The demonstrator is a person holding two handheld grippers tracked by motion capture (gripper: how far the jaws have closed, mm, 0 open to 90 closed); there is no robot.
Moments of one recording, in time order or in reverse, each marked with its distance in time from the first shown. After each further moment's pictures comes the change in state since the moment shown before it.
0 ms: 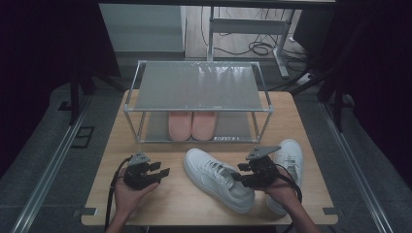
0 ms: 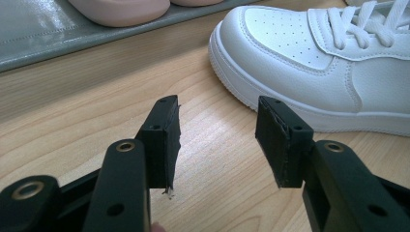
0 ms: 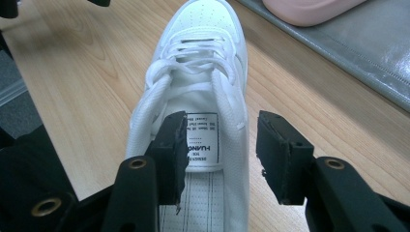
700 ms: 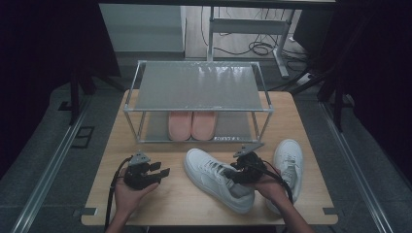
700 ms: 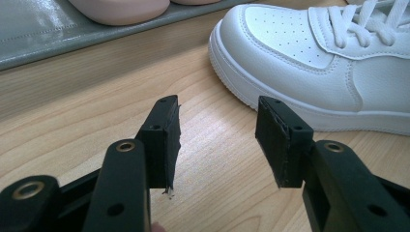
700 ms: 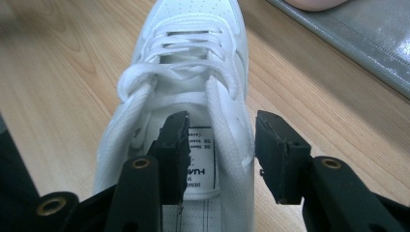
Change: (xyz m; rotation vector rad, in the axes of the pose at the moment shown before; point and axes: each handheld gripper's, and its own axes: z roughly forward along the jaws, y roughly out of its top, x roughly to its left) left arm 0.000 0.000 0.001 0.004 -0.001 0.000; right arm 0.002 0.012 0.034 0.087 -0.033 -0.001
